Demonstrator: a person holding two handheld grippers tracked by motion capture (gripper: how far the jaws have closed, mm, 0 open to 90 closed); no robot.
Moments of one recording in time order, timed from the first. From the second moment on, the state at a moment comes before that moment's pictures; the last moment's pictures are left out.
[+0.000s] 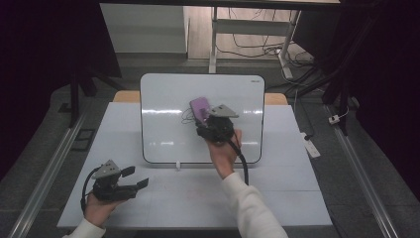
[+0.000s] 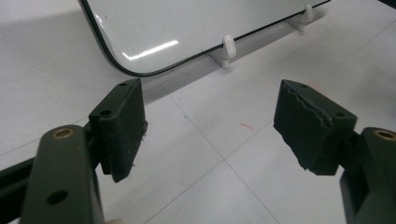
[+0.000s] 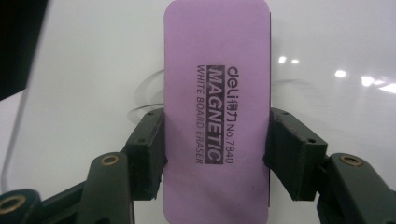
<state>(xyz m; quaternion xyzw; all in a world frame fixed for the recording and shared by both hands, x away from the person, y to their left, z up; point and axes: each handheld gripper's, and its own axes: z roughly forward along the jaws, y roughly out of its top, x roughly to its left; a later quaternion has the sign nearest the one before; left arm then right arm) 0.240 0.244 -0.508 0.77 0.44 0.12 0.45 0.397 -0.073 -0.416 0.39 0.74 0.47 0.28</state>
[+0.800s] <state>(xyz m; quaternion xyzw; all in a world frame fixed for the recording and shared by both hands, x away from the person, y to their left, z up) 0.240 0.245 -0.508 0.76 0.44 0.13 0.45 0.392 -0.047 -0.428 0.37 0.75 0.49 0.26</state>
